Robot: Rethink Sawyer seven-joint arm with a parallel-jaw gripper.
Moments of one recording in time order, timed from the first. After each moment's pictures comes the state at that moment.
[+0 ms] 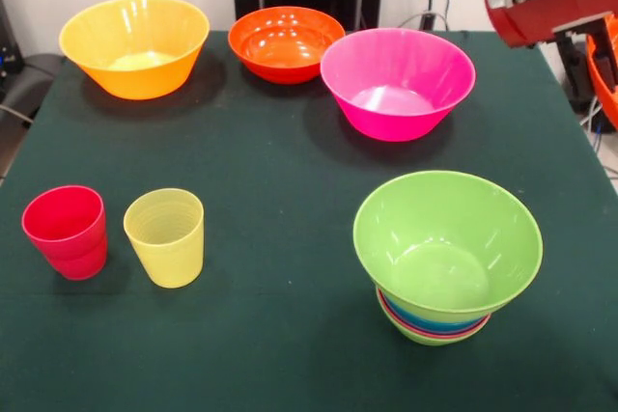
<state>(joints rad) -0.31 -0.52 0.37 1.19 0.26 1.02 1.75</state>
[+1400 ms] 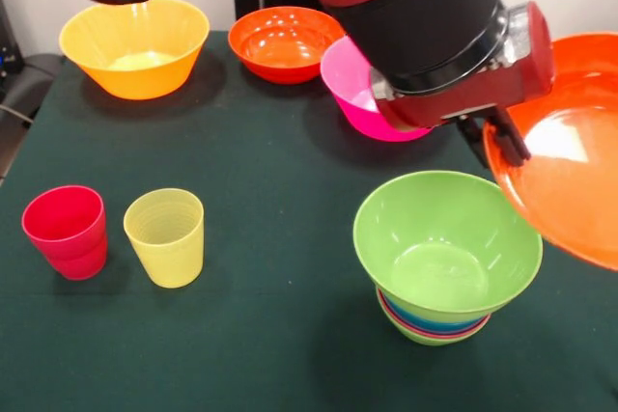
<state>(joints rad) -0.35 -0.30 0.38 0.82 0.22 1.27 1.75</state>
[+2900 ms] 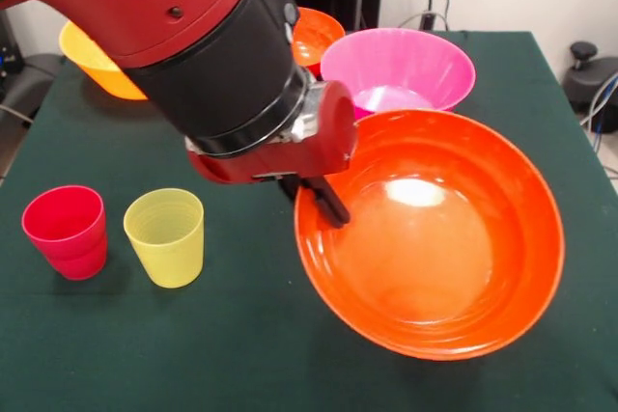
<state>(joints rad) -0.42 -0.14 0.38 0.50 0.06 1.42 1.75</state>
